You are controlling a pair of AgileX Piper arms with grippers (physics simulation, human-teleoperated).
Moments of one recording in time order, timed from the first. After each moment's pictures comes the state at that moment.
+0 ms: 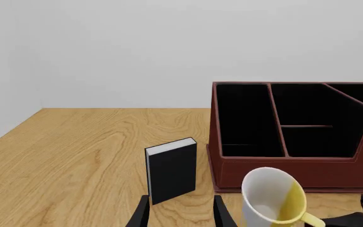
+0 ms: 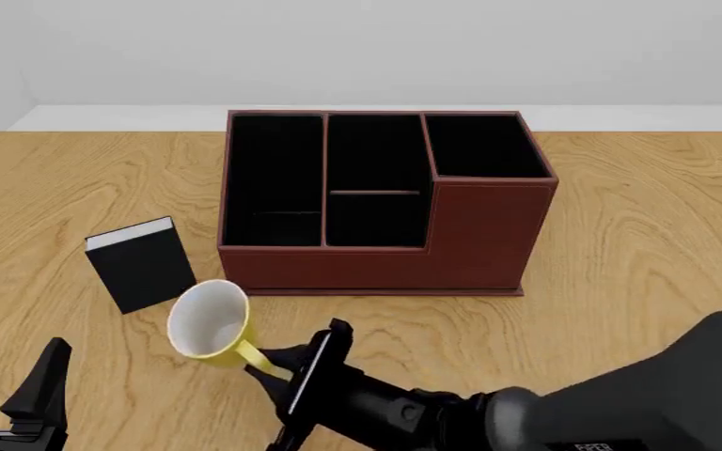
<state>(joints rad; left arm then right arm) 0.00 0.01 0.00 0.00 0.00 1.06 1.86 -0.71 -0.82 -0.28</state>
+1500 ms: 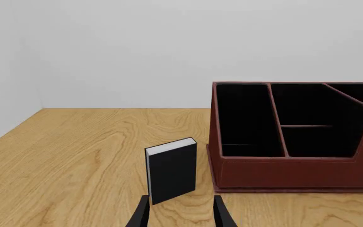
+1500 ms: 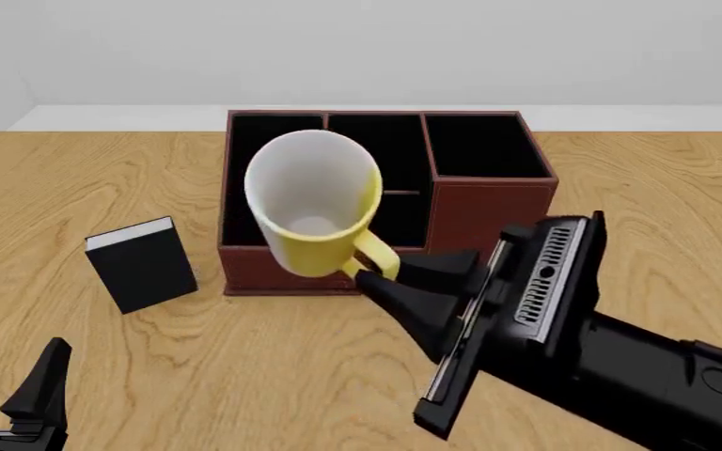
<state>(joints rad) 0.00 0.01 0.00 0.00 0.00 1.02 0.97 -0.65 -0.18 -0.21</state>
